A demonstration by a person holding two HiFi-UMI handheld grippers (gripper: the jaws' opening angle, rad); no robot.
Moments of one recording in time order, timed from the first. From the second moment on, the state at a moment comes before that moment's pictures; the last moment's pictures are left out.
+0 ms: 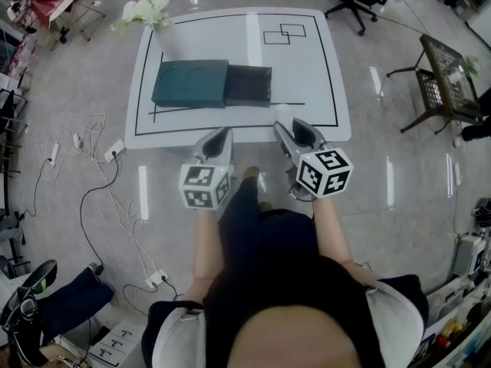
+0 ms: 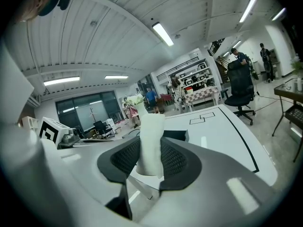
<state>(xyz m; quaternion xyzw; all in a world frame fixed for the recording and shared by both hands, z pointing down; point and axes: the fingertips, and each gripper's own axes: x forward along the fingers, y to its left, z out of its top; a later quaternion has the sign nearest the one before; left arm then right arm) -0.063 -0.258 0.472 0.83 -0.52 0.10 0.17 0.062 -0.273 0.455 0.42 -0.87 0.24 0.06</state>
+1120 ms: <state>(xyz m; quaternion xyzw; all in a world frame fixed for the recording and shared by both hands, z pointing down) -0.094 -0.345 0.473 0.83 -0.52 0.11 0.18 0.038 -0.355 0.462 0.42 -0.87 0.24 0.08</state>
